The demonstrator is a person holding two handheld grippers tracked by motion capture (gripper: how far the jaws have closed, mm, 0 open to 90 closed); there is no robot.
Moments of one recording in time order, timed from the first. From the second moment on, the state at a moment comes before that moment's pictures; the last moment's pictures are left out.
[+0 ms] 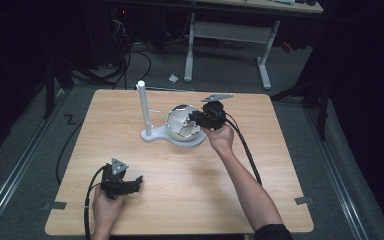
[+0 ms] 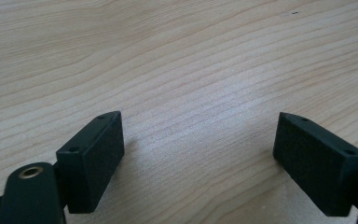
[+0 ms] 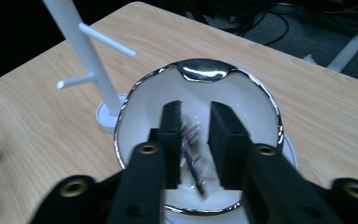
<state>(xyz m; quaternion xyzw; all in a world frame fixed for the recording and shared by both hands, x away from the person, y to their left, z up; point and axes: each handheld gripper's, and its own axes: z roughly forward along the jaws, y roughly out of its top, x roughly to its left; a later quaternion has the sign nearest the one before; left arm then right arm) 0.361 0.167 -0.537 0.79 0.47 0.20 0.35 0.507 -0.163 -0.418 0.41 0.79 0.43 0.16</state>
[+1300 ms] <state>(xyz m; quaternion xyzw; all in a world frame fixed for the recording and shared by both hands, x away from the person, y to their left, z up) 0.361 0.167 -0.537 0.79 0.47 0.20 0.35 0.467 -0.224 -0.414 0.44 0.77 0.43 0.18</state>
